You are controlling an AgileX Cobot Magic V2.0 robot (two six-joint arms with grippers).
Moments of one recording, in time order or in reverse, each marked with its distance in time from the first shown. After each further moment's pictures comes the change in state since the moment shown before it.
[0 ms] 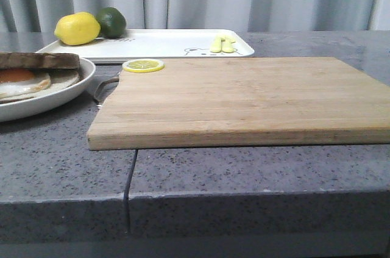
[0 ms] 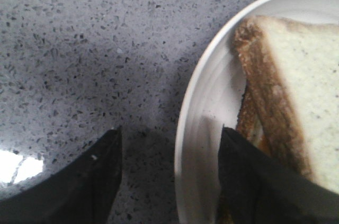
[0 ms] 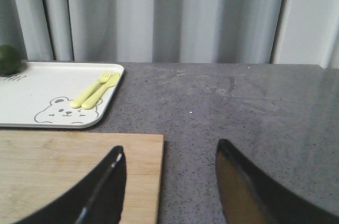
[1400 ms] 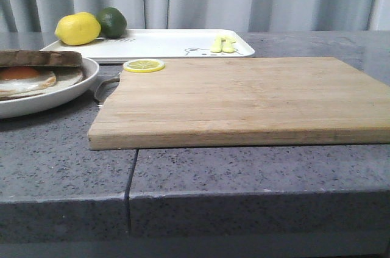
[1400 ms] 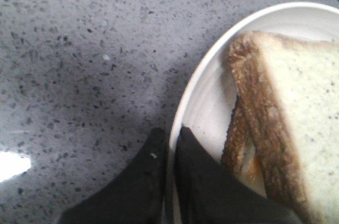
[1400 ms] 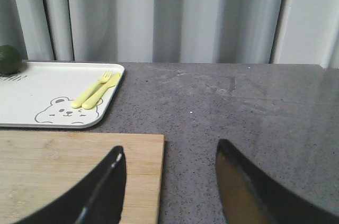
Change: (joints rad) left arm 0.000 0.032 -0.008 -0.114 -0.028 0.000; right arm 0.000 0.000 0.000 -0.002 0.000 0.000
